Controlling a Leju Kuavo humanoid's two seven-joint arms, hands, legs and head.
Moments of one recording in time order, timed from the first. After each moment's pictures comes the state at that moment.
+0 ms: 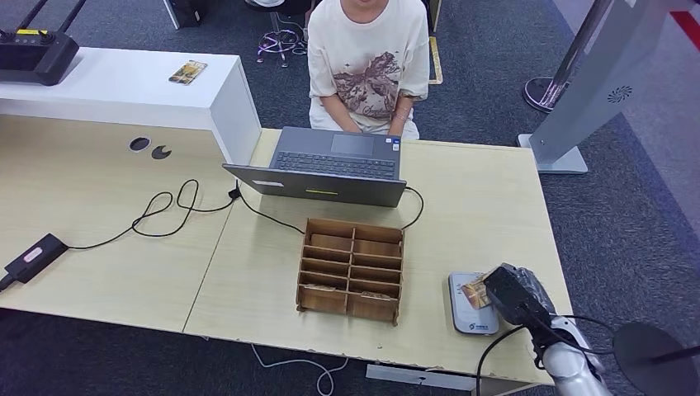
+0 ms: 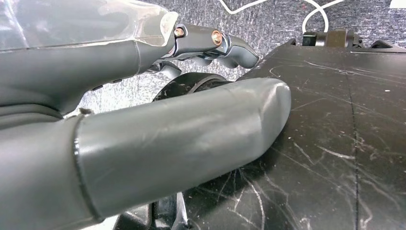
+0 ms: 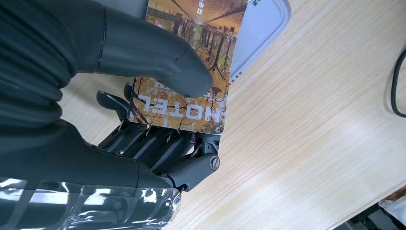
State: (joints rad) left arm -0.02 -0.06 -0.36 -0.19 -1.06 -0.12 -0.27; right arm -0.23 -0.29 0.27 -1.02 0.47 0.06 -0.06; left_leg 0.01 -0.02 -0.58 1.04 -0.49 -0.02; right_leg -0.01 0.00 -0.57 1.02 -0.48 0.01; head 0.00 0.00
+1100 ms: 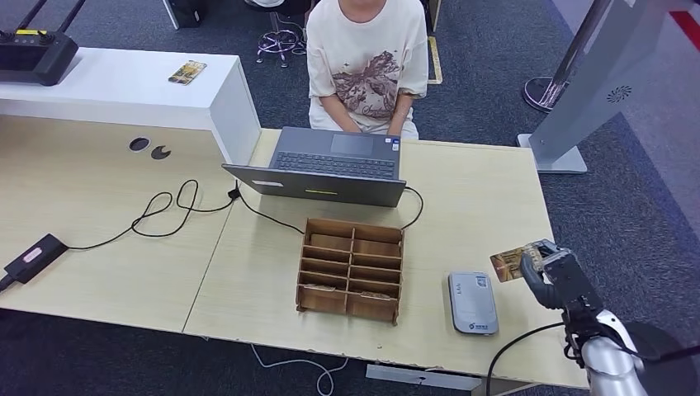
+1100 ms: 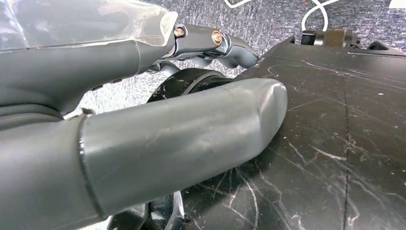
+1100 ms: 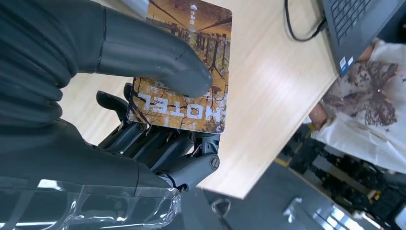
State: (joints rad) left arm -0.02 -0.06 -0.39 -0.19 -0.98 -0.12 -0.28; right arm -0.21 -0.30 0.09 -1.18 0.29 0.11 -0.18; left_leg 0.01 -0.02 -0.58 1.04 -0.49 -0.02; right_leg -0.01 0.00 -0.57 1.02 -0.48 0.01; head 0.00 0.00
